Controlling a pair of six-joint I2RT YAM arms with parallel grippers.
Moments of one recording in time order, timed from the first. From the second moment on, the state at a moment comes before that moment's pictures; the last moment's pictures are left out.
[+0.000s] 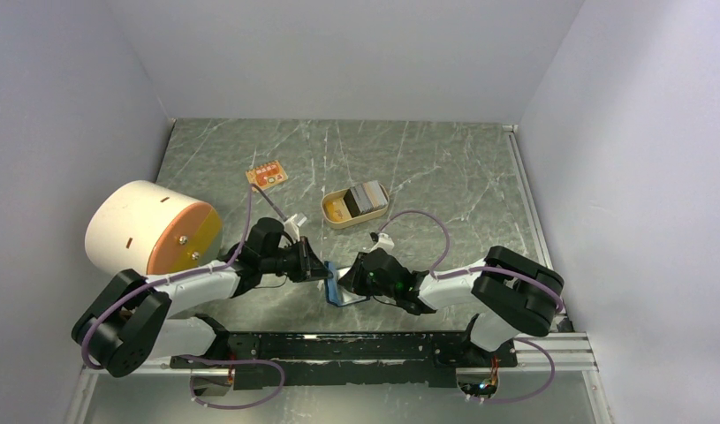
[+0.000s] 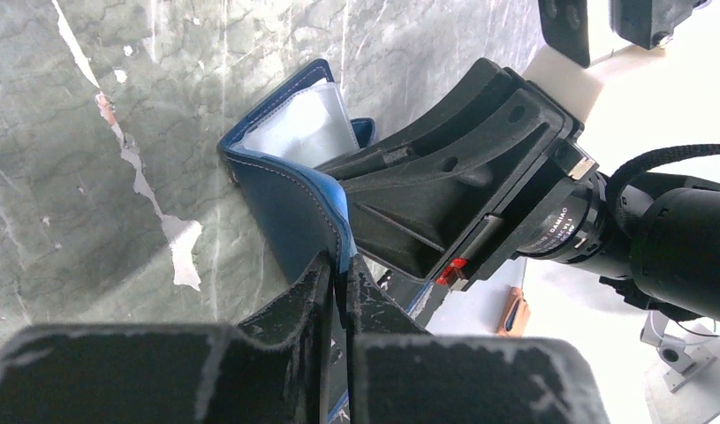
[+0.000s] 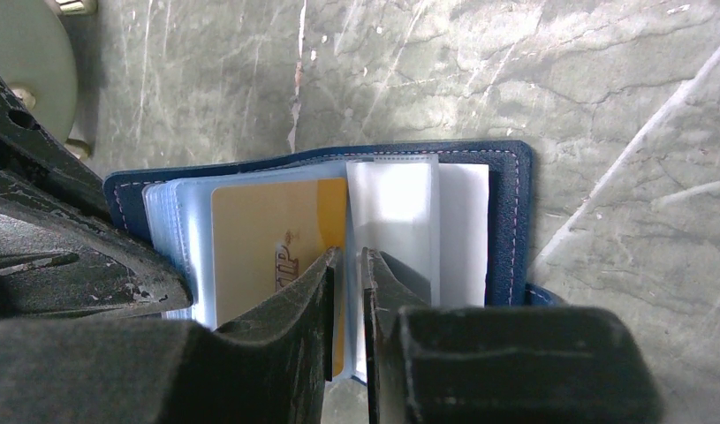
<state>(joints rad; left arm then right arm) -0.62 1.25 0.38 0.25 0.52 -0.89 1.04 1.53 0.42 0.50 0.14 1.03</state>
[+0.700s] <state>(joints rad) -0.62 1.31 0.39 0.28 0.53 -0.89 1.04 1.54 0.42 0.50 0.14 1.03</state>
